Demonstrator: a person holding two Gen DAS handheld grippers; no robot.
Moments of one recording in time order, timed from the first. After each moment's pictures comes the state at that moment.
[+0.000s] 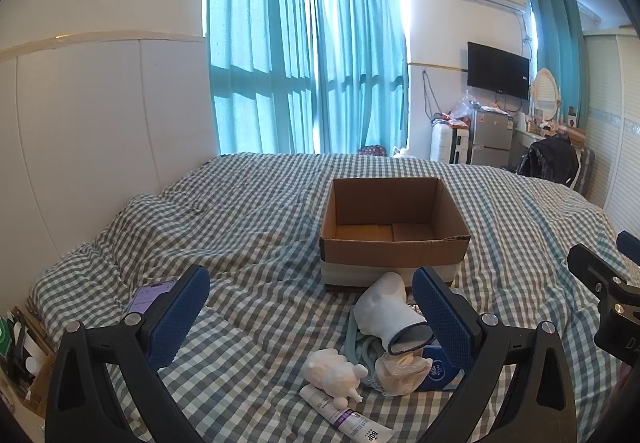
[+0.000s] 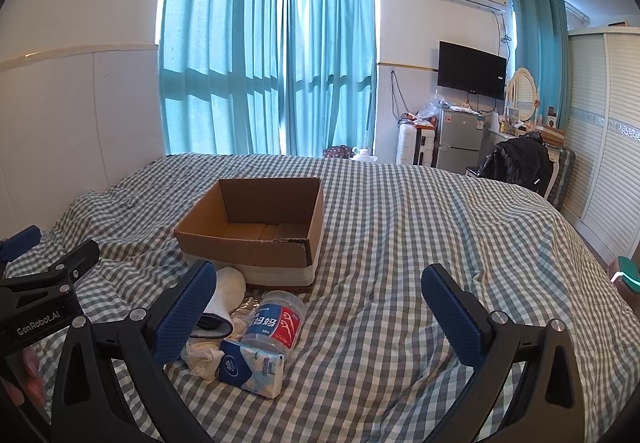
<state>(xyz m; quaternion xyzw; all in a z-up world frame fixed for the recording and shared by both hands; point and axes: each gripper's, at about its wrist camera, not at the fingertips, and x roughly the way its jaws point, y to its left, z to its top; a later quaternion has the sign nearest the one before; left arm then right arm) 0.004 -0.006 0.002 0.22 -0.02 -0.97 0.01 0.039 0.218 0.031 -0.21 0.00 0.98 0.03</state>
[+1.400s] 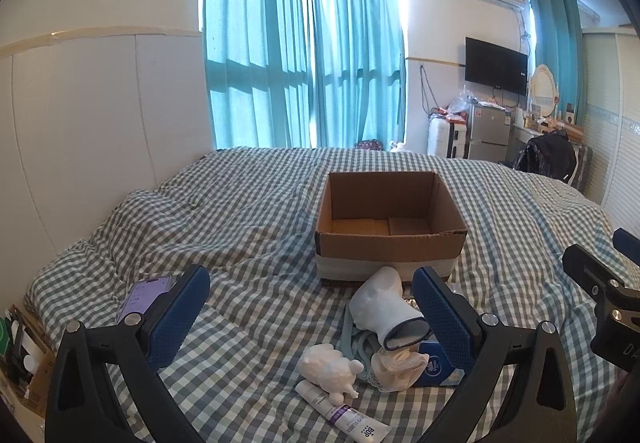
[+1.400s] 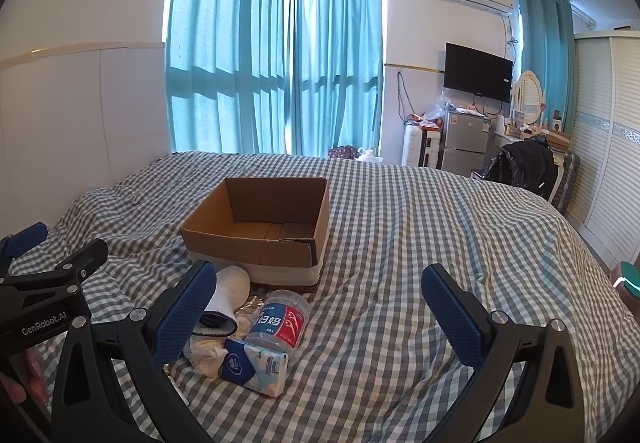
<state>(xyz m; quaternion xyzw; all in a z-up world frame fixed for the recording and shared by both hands) 0.001 -0.002 -0.005 0.24 -0.02 -0.97 0.01 0.039 0.215 0.031 -0.22 -0.01 0.98 0.02</state>
